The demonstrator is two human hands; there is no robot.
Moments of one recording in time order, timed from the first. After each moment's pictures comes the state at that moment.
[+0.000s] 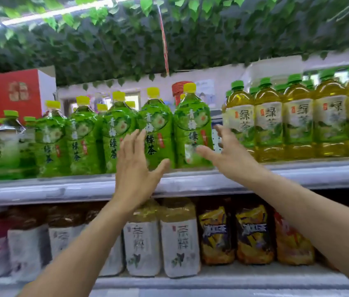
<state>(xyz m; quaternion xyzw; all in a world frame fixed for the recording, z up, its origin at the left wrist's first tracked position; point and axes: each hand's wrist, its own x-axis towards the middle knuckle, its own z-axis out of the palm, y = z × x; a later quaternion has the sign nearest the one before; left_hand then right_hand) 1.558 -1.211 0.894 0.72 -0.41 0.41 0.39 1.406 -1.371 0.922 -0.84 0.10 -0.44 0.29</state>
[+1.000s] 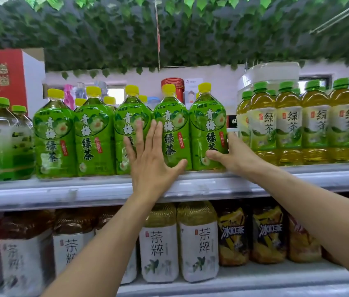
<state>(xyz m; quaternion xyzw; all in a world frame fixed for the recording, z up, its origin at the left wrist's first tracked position) 1.609 -1.218 0.901 0.73 -0.40 0.44 0.33 1.463 -1.371 0.932 -0.84 0.22 -0.41 0.27</state>
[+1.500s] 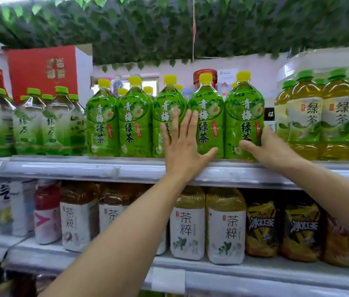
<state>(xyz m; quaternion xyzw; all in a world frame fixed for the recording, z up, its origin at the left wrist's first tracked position) 1.609 -1.212 0.902 0.76 -0.40 0.42 0.29 1.464 -1.360 0.927 -0.85 0.24 -0.40 0.23</state>
